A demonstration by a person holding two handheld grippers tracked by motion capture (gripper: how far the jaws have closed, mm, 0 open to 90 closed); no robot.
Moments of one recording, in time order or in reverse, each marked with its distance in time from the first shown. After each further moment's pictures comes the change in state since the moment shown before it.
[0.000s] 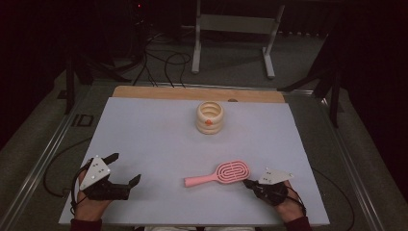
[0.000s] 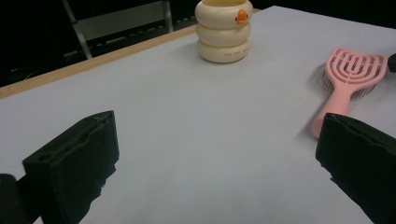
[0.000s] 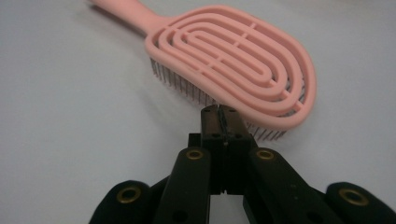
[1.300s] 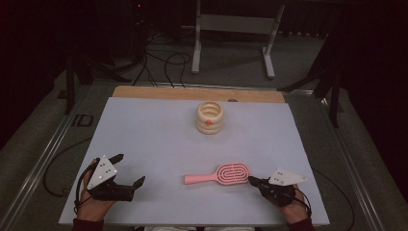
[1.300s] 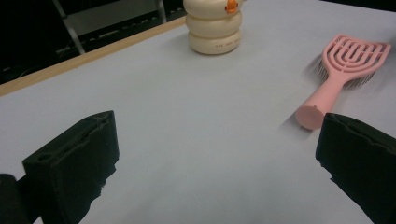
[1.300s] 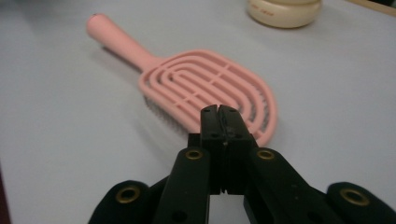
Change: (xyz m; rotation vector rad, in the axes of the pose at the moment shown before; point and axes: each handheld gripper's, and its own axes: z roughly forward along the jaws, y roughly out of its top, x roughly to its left) left arm -0.008 0.005 0.006 0.042 -0.022 0.042; right arm -0.002 -0.002 -0.021 -0.137 -0.020 0.043
